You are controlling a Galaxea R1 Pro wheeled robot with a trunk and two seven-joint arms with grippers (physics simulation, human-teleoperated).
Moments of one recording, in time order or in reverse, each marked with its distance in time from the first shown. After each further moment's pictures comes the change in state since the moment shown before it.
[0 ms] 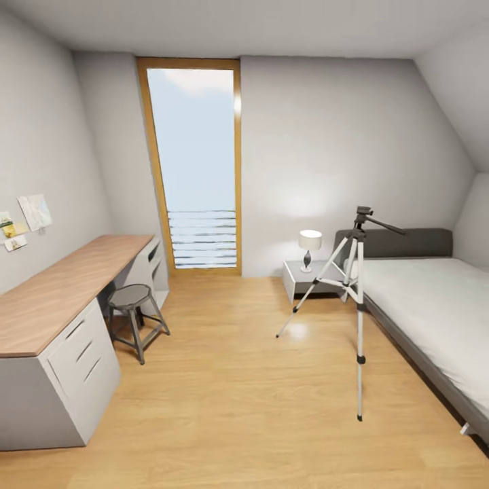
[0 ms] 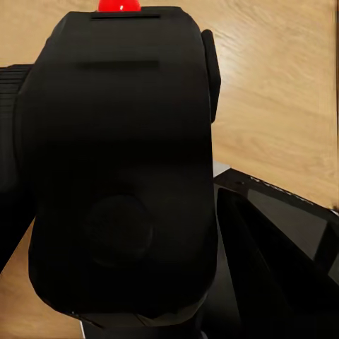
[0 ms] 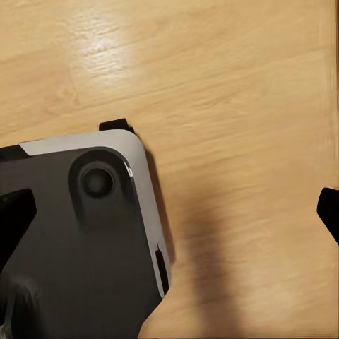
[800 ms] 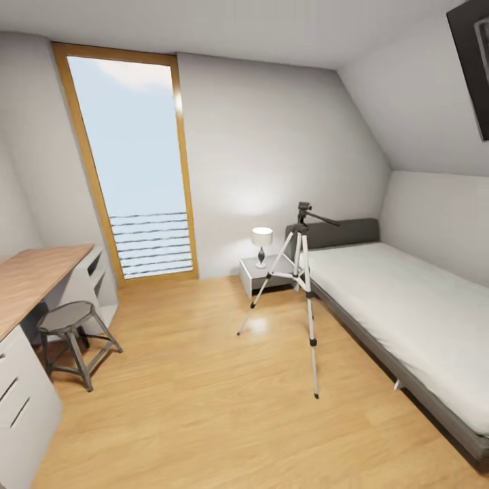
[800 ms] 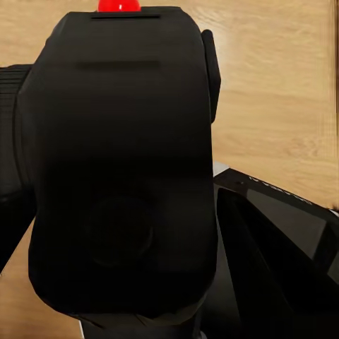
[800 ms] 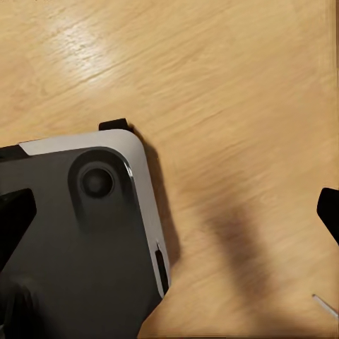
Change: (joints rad) left arm -0.001 -0.001 0.000 0.000 0.000 0.000 -0.001; right arm 0.000 0.000 0.000 0.000 0.001 0.000 0.000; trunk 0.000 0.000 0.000
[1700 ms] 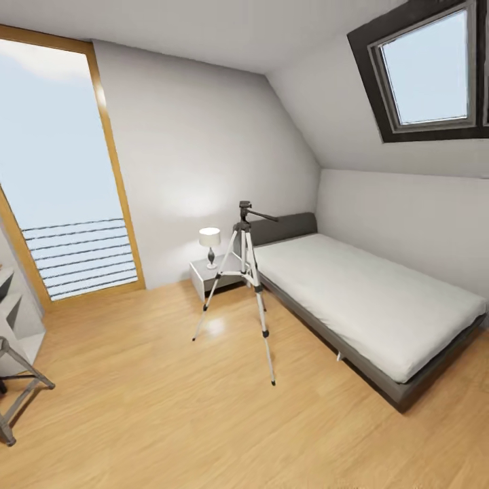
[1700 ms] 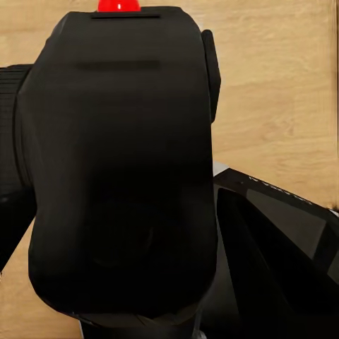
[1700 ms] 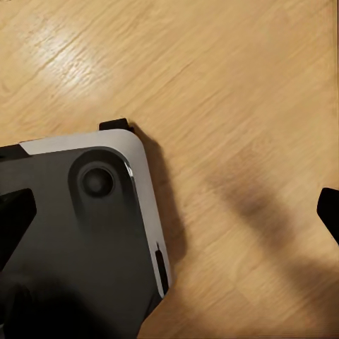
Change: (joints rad) left arm 0.000 0.000 0.000 0.000 0.000 0.000 -0.001; right arm 0.000 0.001 0.002 0.000 0.002 0.000 0.000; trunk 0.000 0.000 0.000
